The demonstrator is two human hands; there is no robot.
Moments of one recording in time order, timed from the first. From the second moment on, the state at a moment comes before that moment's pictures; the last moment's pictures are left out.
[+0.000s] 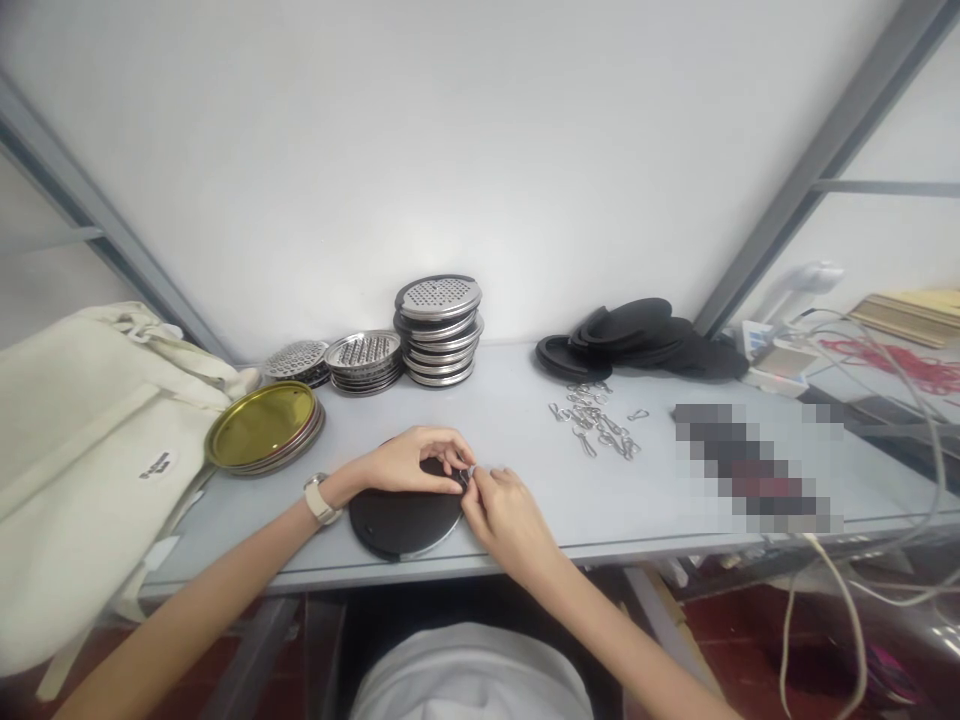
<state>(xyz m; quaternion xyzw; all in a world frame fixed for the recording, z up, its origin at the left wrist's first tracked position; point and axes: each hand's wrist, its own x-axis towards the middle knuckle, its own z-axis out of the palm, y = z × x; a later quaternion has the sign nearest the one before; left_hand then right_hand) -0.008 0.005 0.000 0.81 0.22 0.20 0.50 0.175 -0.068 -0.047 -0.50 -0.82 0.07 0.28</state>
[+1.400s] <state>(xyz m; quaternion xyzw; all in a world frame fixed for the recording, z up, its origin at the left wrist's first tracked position) -0.007 0.004 0.000 0.81 0.23 0.21 0.49 0.176 -0.067 -0.047 -0.49 -0.82 0.10 0.28</state>
